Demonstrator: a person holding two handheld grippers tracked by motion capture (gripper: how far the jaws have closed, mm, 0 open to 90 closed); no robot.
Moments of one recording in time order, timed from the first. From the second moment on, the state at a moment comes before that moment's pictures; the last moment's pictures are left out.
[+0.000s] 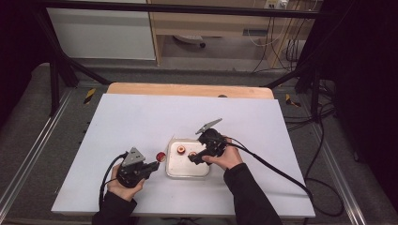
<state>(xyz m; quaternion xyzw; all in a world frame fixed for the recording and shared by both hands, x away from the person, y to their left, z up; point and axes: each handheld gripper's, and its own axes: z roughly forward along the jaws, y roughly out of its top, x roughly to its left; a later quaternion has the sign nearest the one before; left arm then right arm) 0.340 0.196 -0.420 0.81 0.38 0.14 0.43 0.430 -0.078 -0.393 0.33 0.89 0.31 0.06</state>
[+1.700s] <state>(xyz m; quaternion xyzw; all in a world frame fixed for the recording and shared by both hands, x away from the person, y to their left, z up) 0.340 0.196 -0.419 0.81 0.38 0.14 0.42 0.458 -0.051 -0.417 0.30 0.93 0.22 0.02</state>
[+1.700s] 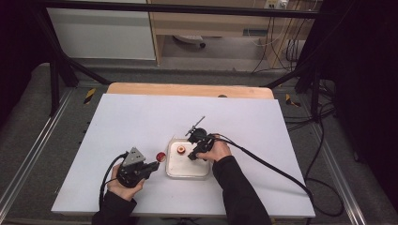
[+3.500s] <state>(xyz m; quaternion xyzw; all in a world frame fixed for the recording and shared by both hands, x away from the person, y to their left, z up) 0.323 0.185 -0.403 0.77 0.40 0.14 0.47 0.405 -0.091 -0.372 0.44 0.60 0.67 0.00</state>
